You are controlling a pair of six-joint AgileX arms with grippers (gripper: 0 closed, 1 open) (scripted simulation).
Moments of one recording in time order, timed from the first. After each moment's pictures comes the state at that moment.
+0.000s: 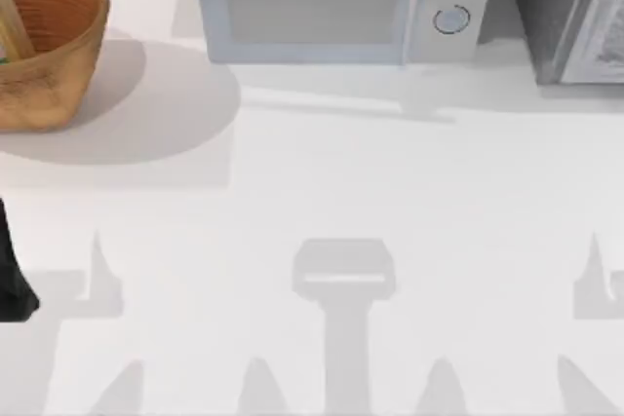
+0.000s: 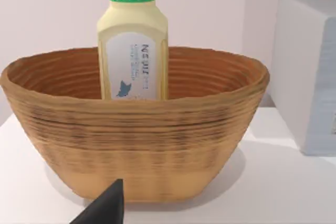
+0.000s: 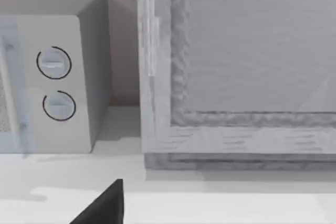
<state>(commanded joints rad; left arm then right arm) 0.00 0.00 0.00 0.00 0.00 0.00 0.00 0.00 0.00 0.00 0.00 0.00</state>
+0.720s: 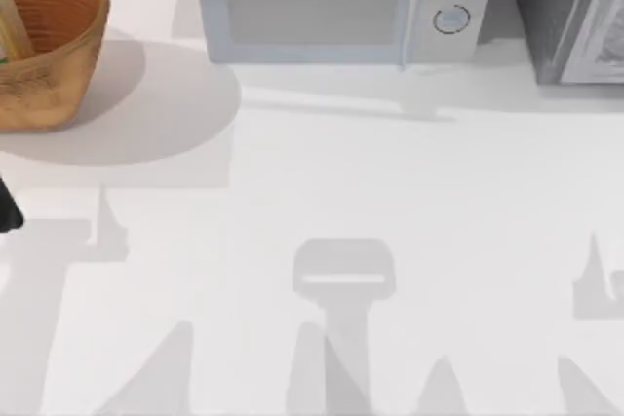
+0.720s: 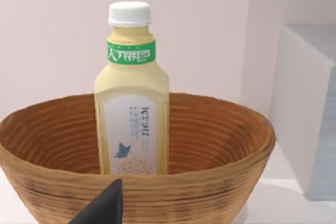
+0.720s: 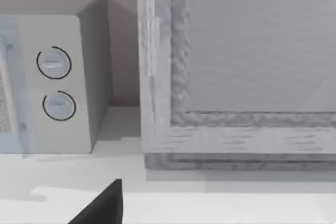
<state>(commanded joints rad) 0.05 0.49 0.19 0.30 0.06 0.00 0.00 0.00 0.00 0.00 0.00 0.00</state>
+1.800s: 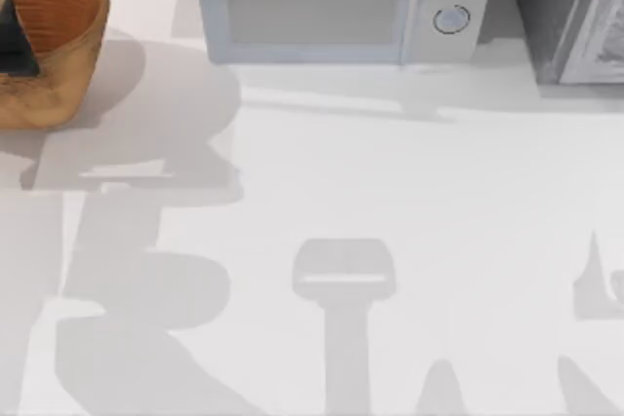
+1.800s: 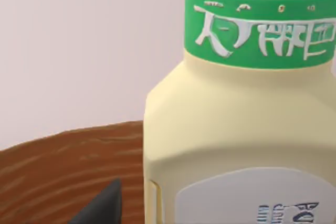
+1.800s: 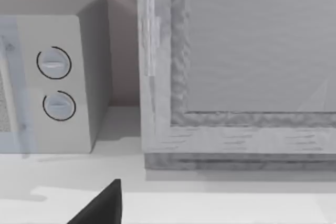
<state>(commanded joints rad) 0.18 1.93 0.74 1.18 0.22 0.01 0.00 0.00 0.00 0.00 0.00 0.00</state>
